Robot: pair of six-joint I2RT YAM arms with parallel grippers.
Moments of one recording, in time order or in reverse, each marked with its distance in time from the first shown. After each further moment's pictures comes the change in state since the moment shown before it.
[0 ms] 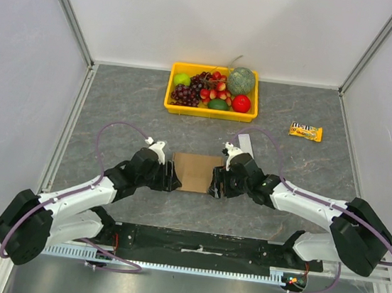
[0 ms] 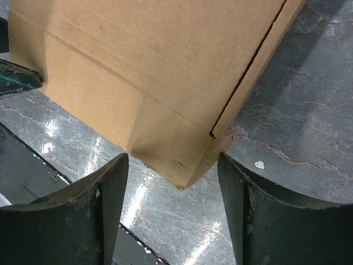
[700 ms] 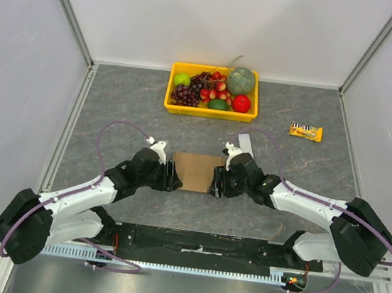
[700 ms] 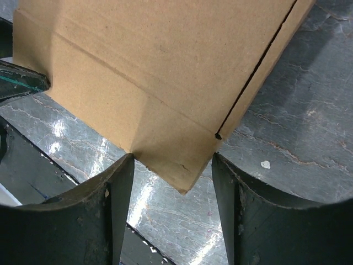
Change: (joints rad) left arm -0.015 0.005 0.008 0.015 0.000 0.000; right arm 0.000 0.000 0.000 0.008 -0.014 0.023
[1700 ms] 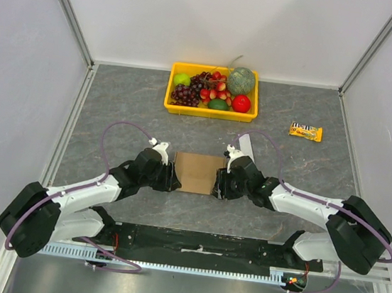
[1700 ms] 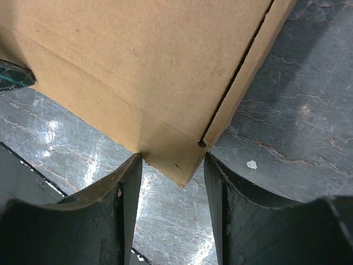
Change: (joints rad) left arm -0.003 0.069 0.000 0.035 0.003 0.001; right arm 0.000 0.018 -0.042 0.047 0.037 0.002
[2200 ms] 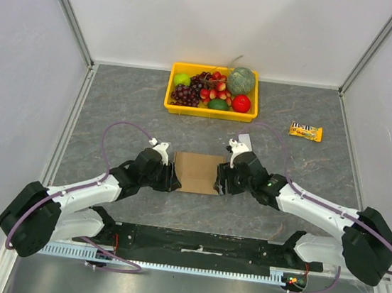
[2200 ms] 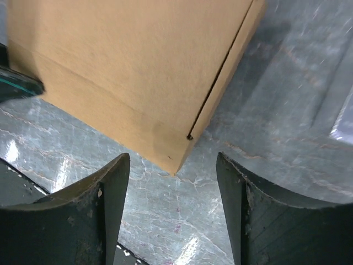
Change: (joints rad) left arm -0.001 0.006 0.000 0.002 0.002 0.000; right arm 0.000 -0.078 0.048 -0.122 0.097 -0.080
